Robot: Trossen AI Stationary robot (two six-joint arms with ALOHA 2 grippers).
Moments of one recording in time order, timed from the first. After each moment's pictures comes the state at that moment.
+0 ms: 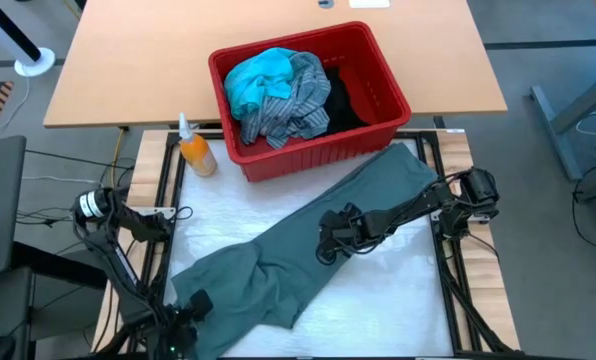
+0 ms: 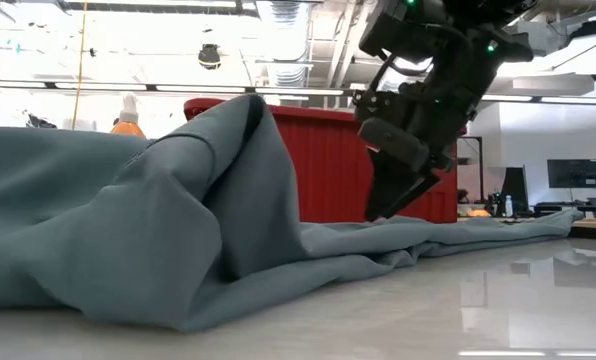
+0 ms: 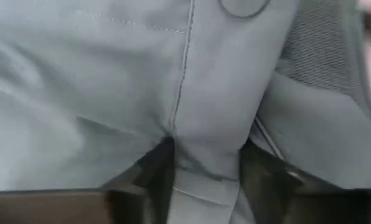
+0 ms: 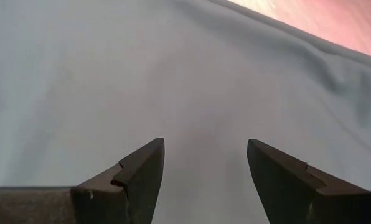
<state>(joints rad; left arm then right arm) -1.16 1.66 0.94 -0.64 -0.20 -0.28 0.20 1.74 0.98 -0.36 0.45 0.70</state>
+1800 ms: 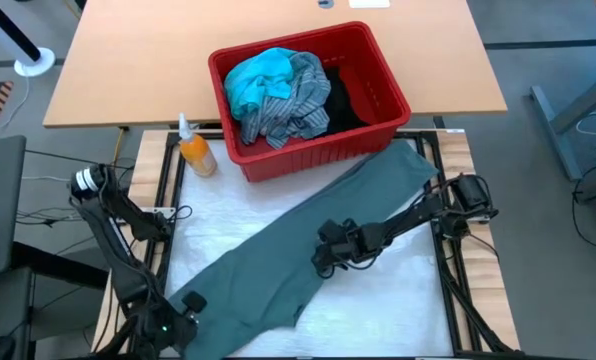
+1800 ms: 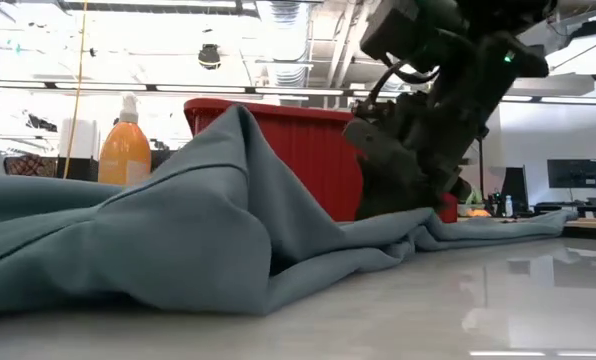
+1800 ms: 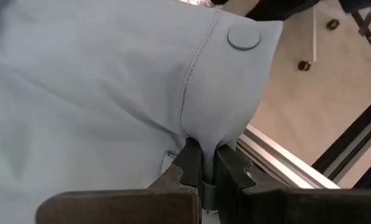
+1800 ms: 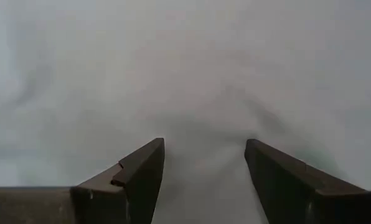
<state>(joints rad) -1.10 1.44 0.90 -0.42 0.01 -0.54 0.26 1.84 0.98 -0.26 0.44 0.96</state>
